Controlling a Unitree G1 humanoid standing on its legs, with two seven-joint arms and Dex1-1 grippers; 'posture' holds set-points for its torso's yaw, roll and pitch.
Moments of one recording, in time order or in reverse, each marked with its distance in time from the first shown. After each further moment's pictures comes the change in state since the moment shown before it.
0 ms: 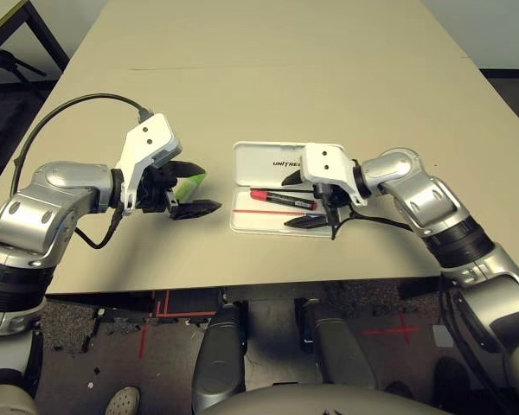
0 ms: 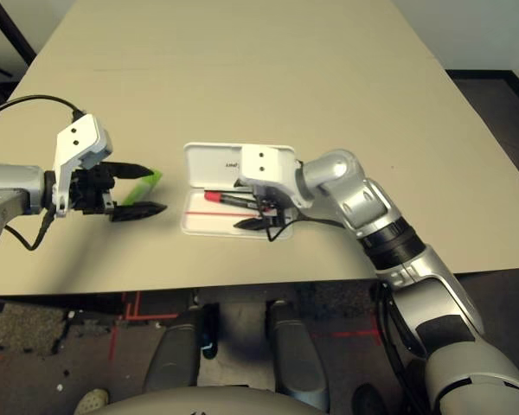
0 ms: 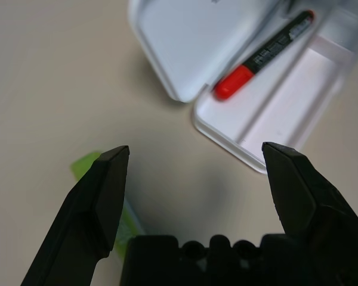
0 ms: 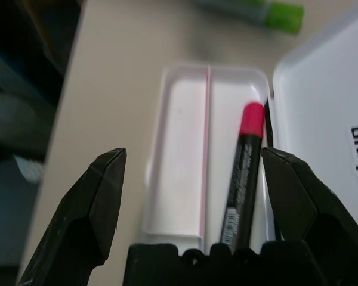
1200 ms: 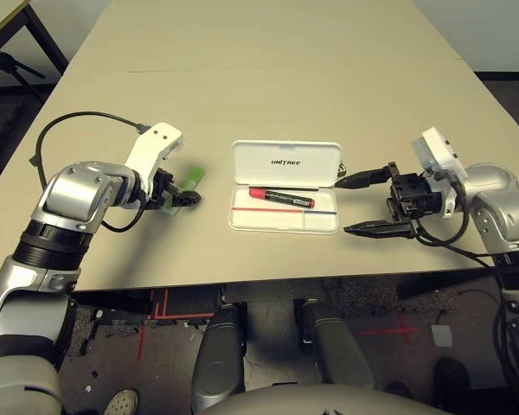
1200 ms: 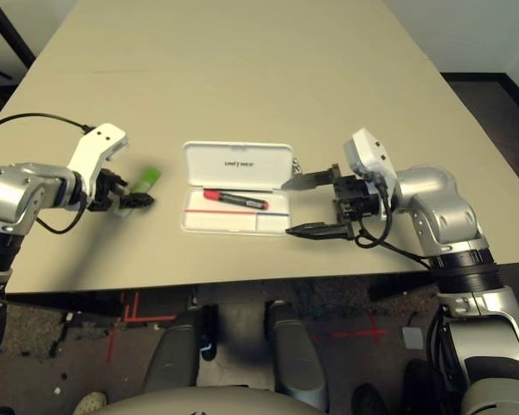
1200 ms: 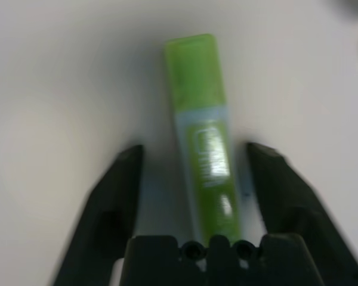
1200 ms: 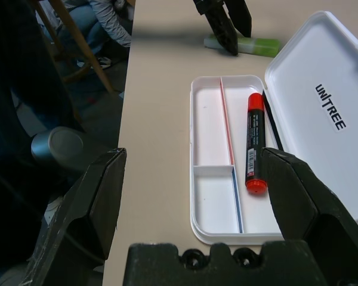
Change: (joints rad) left arm -0.166 -0.065 -0.178 0.295 0.146 0.264 0.184; right arm 0.190 -0.178 -0.247 0.037 0.232 -0.131 0.180
